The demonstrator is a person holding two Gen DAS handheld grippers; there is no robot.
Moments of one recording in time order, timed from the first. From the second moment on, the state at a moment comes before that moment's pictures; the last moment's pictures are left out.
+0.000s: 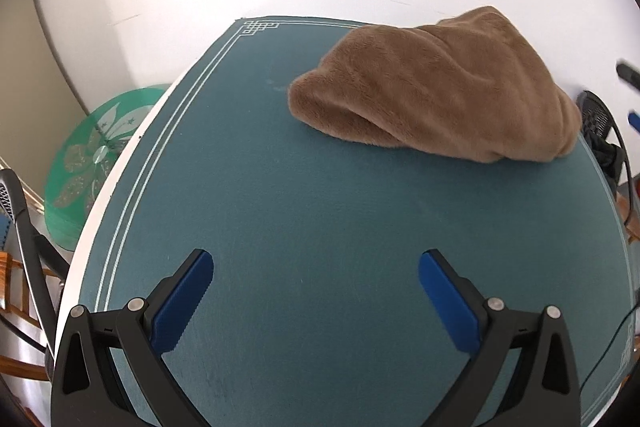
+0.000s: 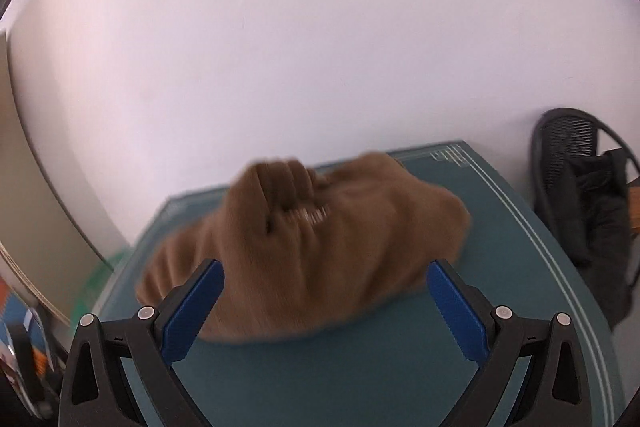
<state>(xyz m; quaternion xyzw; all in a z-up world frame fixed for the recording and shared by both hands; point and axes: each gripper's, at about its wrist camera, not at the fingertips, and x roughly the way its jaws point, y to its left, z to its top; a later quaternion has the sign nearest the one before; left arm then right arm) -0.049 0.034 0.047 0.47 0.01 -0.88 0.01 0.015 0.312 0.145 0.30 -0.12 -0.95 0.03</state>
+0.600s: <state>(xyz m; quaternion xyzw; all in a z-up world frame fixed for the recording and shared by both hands) -0.066 0.000 0.009 0.50 0.05 -0.87 0.03 -0.142 0.272 0.093 0.37 -0.14 -0.92 0.10</state>
